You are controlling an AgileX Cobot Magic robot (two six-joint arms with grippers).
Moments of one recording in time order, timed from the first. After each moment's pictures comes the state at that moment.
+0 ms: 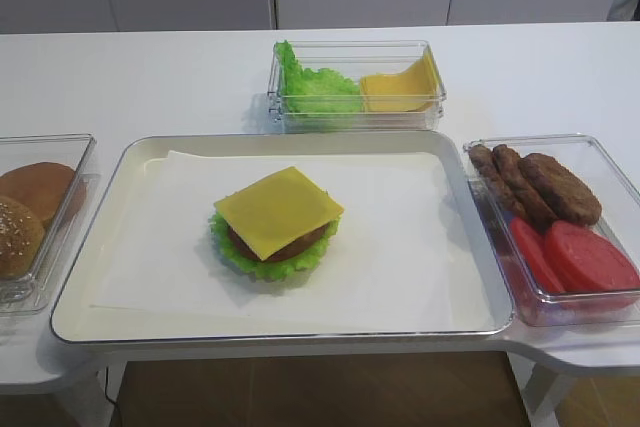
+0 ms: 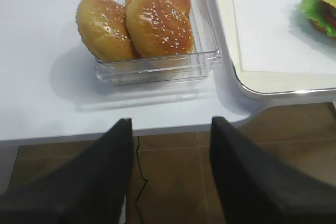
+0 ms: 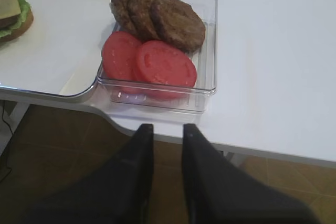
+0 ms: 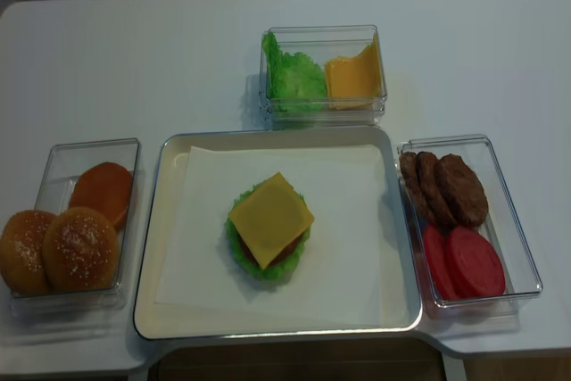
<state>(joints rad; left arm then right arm) 0.03 -0.02 -0.49 -0.01 1.19 -0.04 0.06 -0.02 -0.48 0.12 1.13 -0.11</state>
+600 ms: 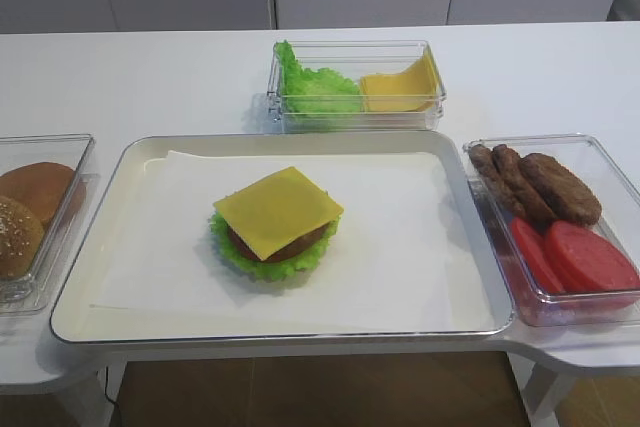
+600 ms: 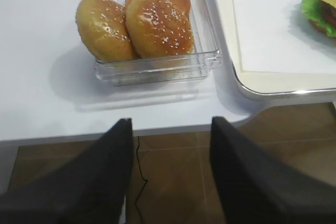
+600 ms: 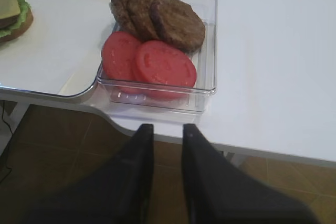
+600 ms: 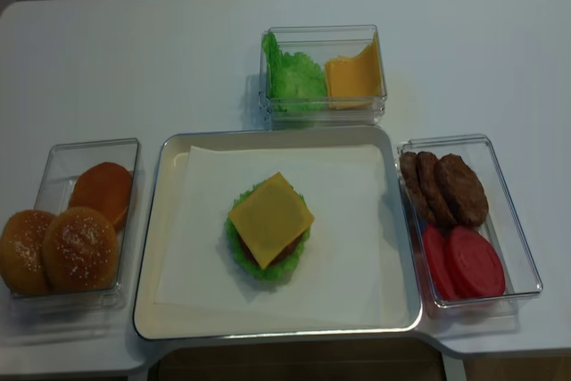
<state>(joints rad) 0.03 -0.02 -0.49 -0.01 1.19 -0.04 0.06 -0.02 -0.48 0.12 1.13 -0.11</state>
